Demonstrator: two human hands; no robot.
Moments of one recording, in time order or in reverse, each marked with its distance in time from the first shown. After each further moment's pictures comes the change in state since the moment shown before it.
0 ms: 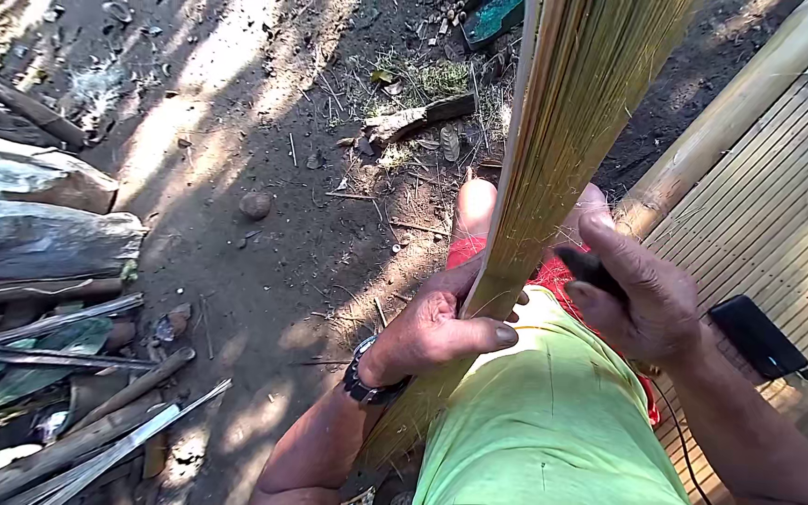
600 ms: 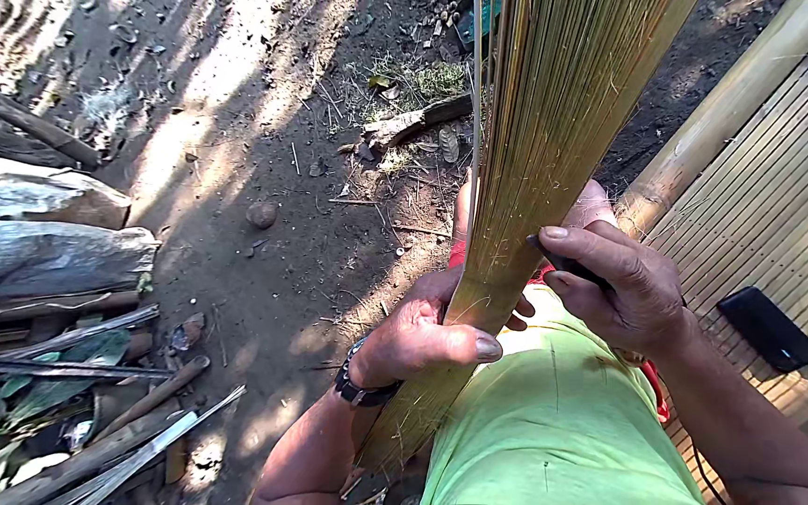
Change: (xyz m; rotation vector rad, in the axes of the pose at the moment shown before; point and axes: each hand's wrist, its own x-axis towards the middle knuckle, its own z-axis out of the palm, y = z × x) left_hand -0.001 0.007 -0.011 -0.173 -0.119 0.027; right_hand 0.017 0.000 0.011 0.113 0.048 -0.060
